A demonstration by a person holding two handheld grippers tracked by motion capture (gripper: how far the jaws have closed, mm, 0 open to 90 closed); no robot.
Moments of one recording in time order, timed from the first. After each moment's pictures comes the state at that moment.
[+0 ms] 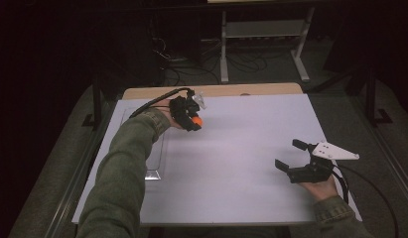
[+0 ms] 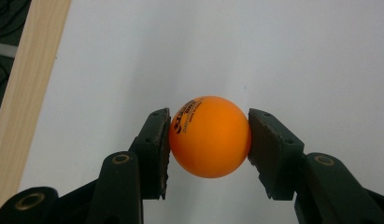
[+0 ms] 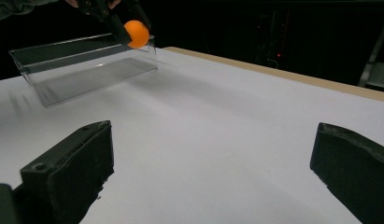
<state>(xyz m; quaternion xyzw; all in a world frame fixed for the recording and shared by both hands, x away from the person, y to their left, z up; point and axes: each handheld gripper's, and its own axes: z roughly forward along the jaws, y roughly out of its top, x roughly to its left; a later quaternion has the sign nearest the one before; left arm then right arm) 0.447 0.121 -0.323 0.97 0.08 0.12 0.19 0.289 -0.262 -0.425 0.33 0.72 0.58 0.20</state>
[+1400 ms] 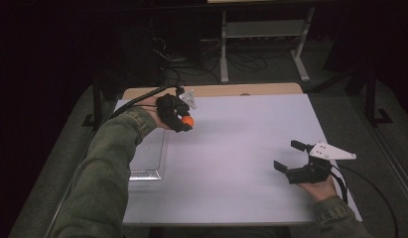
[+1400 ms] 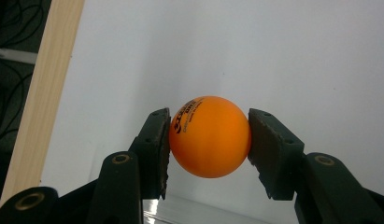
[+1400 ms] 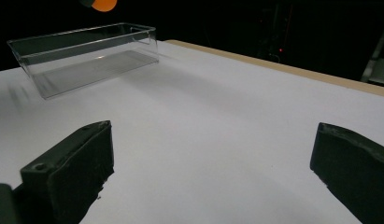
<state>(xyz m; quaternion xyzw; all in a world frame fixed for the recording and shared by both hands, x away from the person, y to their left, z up) 0.411 0.143 -0.282 0.97 0.06 0.13 0.19 0.289 -0.259 -0.427 0.33 0.73 0.57 0.20</state>
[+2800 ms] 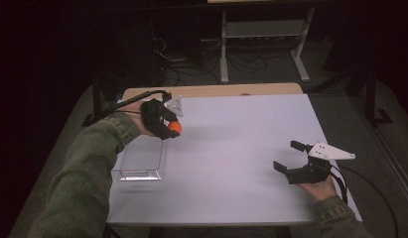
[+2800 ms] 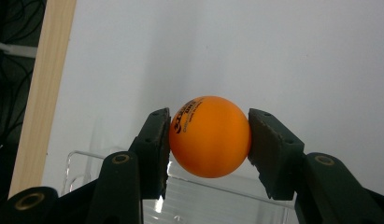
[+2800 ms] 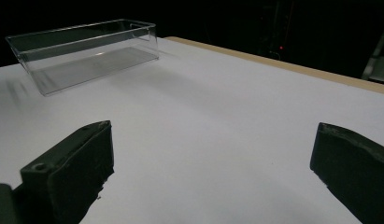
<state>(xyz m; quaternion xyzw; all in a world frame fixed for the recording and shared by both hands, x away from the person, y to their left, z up) 0.378 0.171 -0.266 0.97 0.05 0.14 0.17 0.290 -0.258 -0.428 0.33 0.73 0.56 0.20</state>
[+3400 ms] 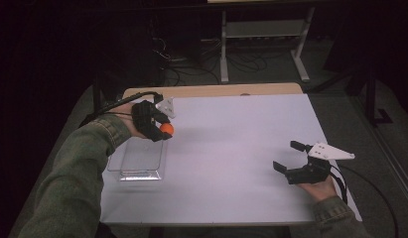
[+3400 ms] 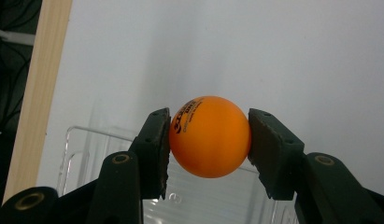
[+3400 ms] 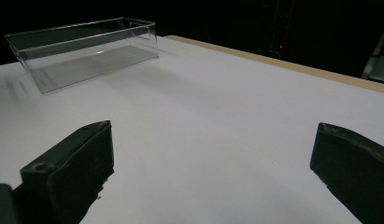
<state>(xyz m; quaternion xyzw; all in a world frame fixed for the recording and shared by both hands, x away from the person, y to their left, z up) 0.372 0.188 -0.263 0.98 0.06 0.14 0.15 0.290 -0.258 -0.428 0.33 0.73 0.56 0.20</state>
